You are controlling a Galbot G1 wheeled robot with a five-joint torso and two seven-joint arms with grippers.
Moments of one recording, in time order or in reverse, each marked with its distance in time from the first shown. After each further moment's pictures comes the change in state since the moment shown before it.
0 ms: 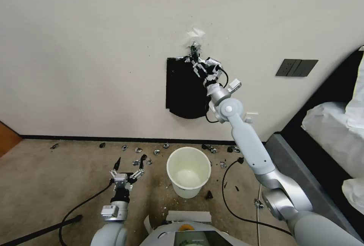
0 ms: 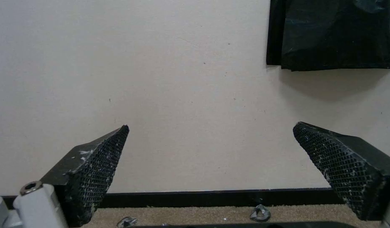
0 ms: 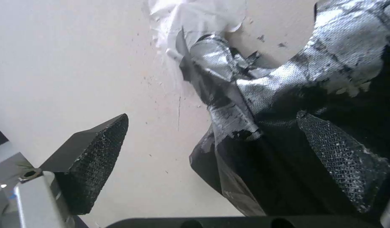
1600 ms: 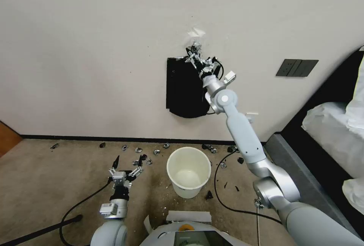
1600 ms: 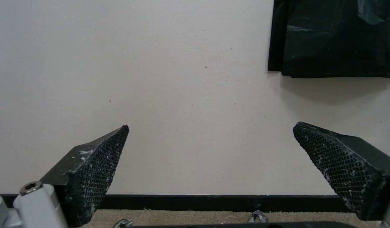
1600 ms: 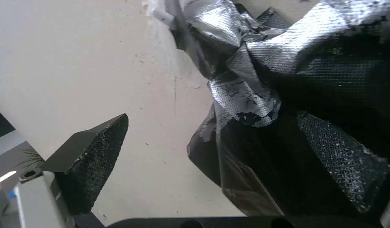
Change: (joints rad) left arm -0.008 -0.008 0.004 -0.003 -0.018 -0.003 0.001; right arm 0.054 0.053 -0.019 -0.118 -0.034 -0.031 -0.071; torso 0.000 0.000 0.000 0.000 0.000
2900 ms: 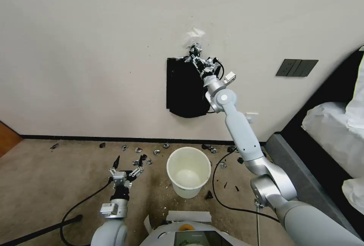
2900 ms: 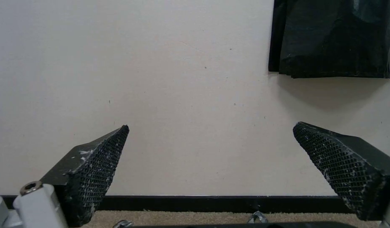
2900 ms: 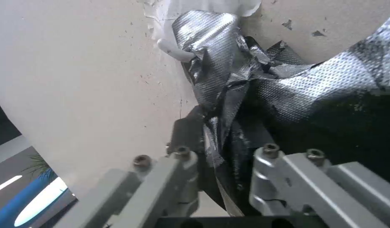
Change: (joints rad) left arm -0.008 -0.002 0.001 0.008 0.002 -0.005 0.001; right arm 0.034 0.020 0.013 -0.046 -0.010 0.007 -0.039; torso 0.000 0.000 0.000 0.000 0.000
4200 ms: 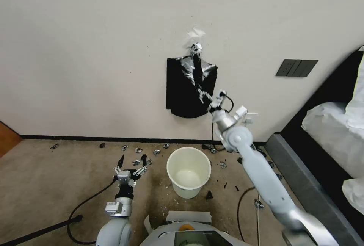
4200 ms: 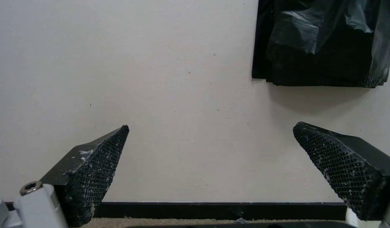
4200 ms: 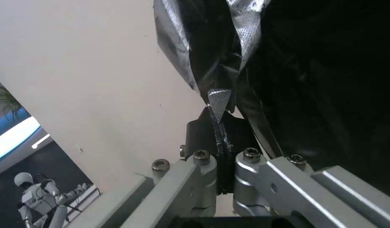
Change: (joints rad) left arm -0.031 -0.001 0.054 0.009 0.004 -0.002 0.001; right arm -0.649 -0.238 0.056 0.602 -0.168 -0.006 0.064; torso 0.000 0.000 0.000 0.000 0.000
